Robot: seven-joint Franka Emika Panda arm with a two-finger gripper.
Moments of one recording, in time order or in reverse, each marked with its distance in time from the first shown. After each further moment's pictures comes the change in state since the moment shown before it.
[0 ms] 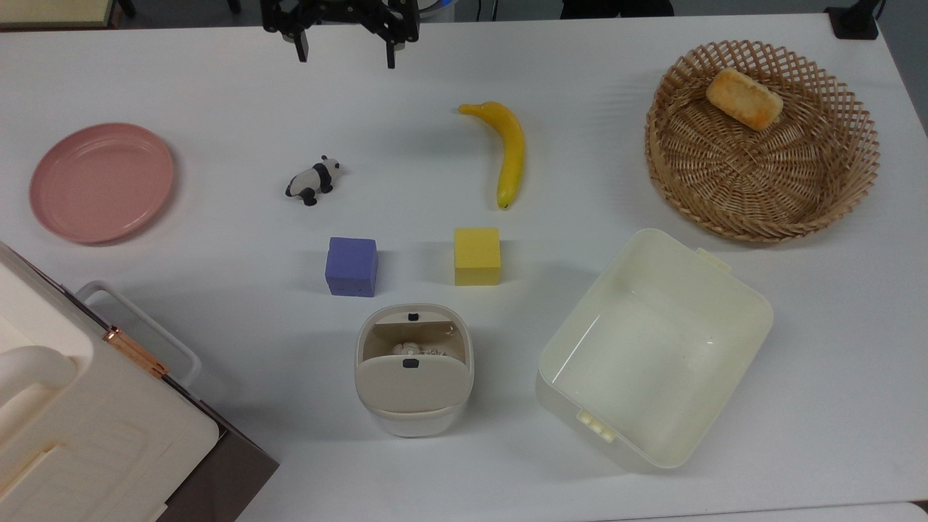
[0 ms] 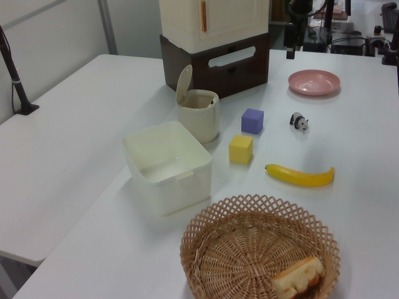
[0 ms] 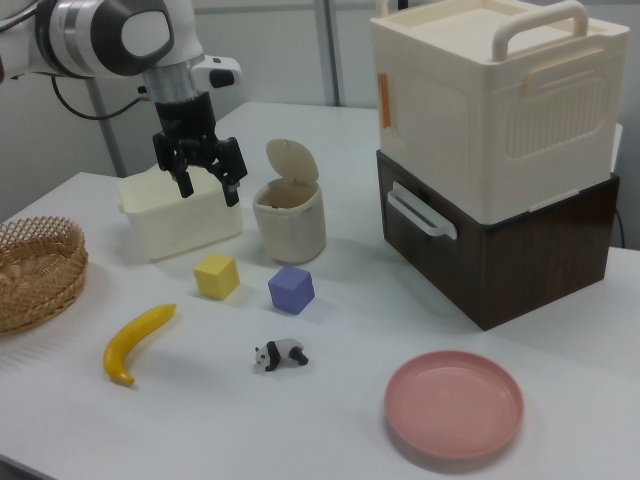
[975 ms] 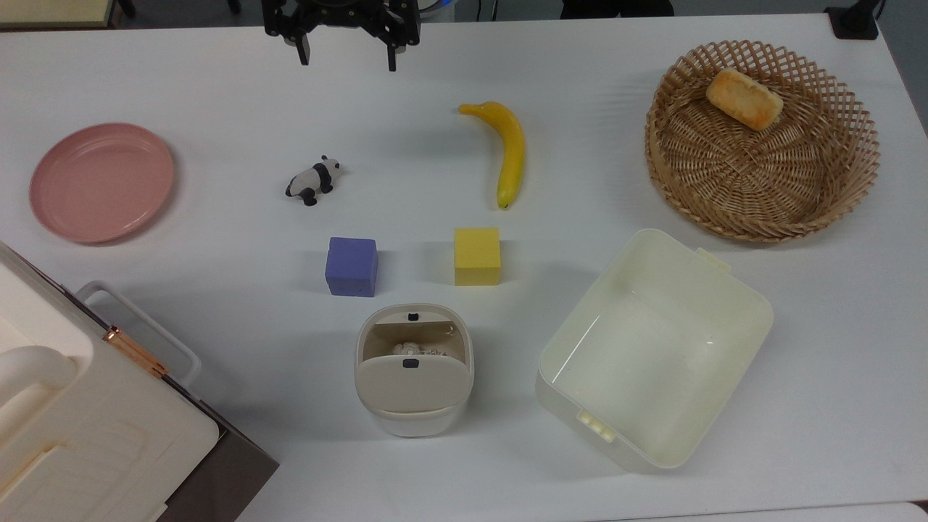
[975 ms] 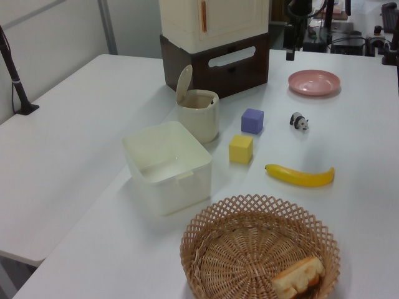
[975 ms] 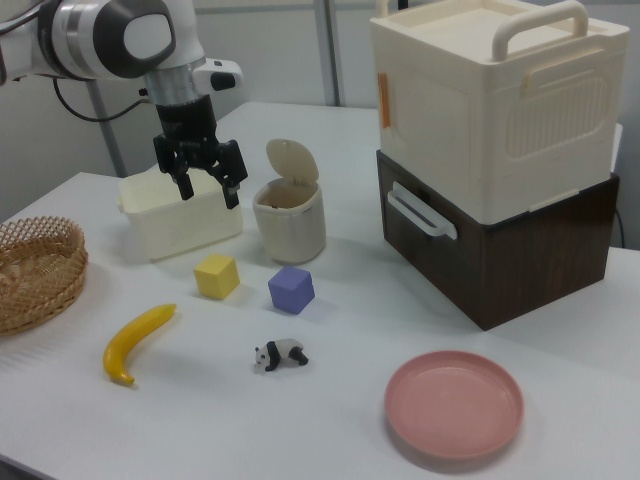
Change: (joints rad) arm 0.000 0.006 0.002 -0.002 0.001 0.000 -0.001
